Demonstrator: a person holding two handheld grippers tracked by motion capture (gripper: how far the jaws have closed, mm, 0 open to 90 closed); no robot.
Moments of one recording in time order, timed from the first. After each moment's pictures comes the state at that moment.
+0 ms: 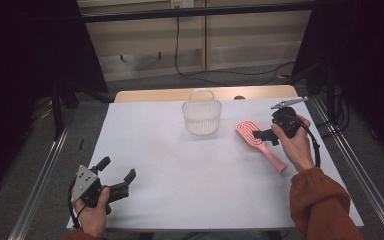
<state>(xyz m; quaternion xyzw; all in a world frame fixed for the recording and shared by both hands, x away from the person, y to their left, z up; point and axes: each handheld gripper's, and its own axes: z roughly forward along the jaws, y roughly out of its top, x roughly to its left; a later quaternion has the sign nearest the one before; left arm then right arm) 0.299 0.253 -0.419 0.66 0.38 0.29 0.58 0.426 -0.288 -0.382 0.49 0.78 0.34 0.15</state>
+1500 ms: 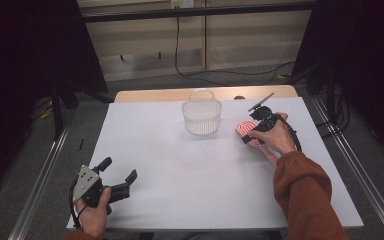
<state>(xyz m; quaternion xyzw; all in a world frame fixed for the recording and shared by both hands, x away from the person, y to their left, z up) 0.300 0.252 -0.421 0.67 0.38 0.28 0.57 0.480 -0.256 -0.417 0.49 0.85 0.20 0.05</state>
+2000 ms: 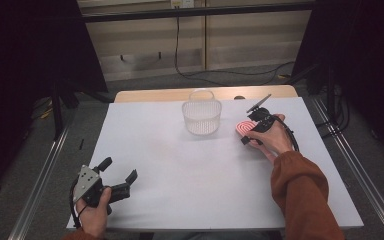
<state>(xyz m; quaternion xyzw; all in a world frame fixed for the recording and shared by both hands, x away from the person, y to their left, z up) 0.300 0.252 -0.421 0.67 0.38 0.28 0.57 0.485 -0.252 -0.426 0.50 0.84 0.18 0.04</state>
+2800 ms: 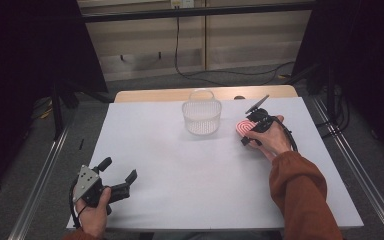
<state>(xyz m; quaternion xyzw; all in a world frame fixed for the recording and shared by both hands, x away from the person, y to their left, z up) 0.300 0.252 -0.421 0.67 0.38 0.28 0.57 0.485 -0.249 -0.428 0.52 0.84 0.16 0.04</state>
